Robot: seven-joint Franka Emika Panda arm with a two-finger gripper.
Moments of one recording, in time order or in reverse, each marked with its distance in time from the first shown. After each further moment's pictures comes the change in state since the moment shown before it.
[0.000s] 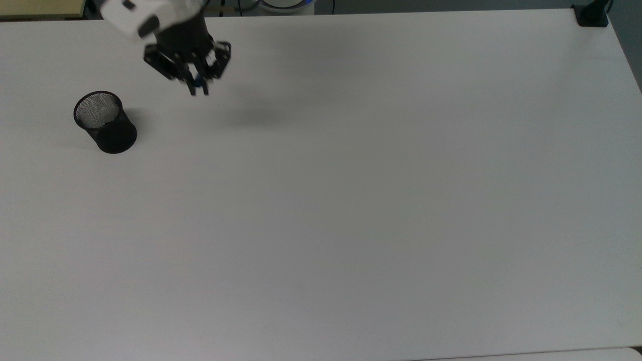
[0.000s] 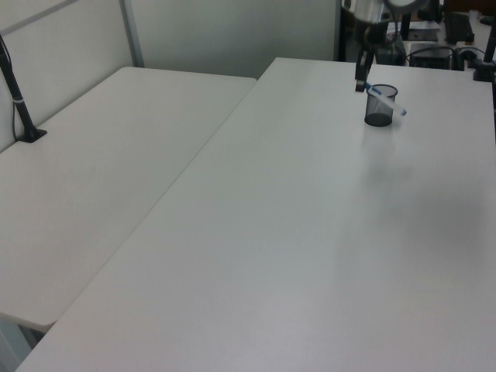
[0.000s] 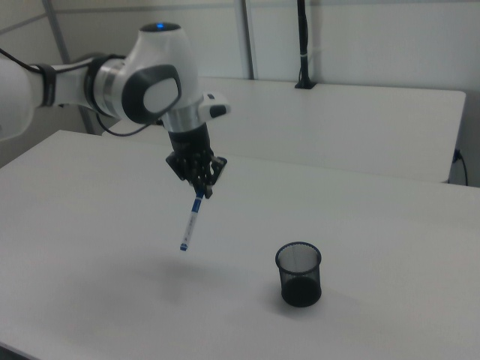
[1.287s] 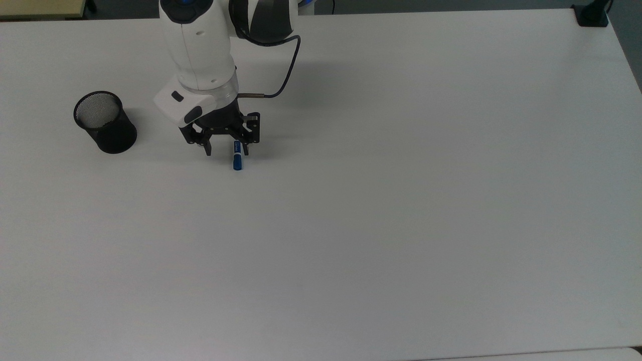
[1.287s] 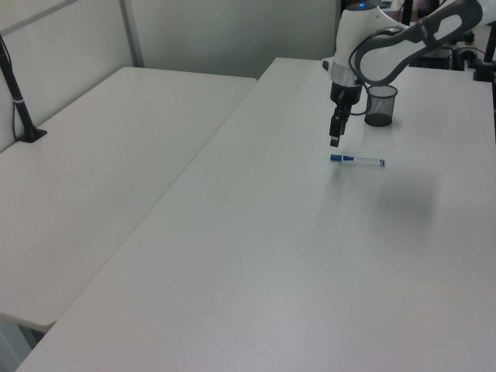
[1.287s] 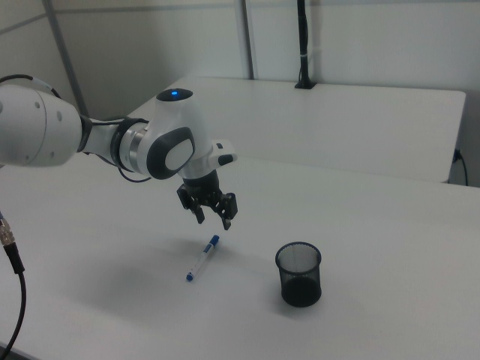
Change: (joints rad) arm 0.047 0.191 0.000 -0.090 -0.006 0.329 0.095
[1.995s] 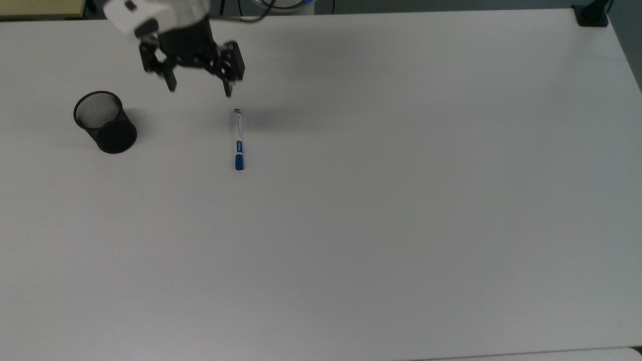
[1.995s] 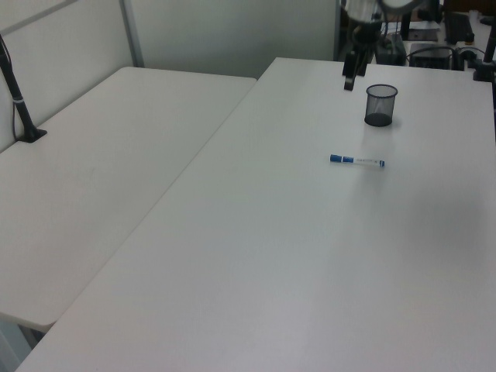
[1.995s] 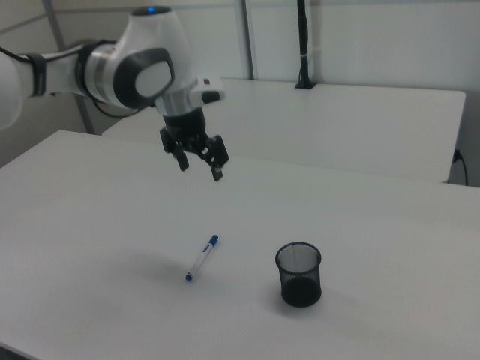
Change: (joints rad) arm -0.034 -0.210 -0.005 0.133 0.000 -0.344 0.094
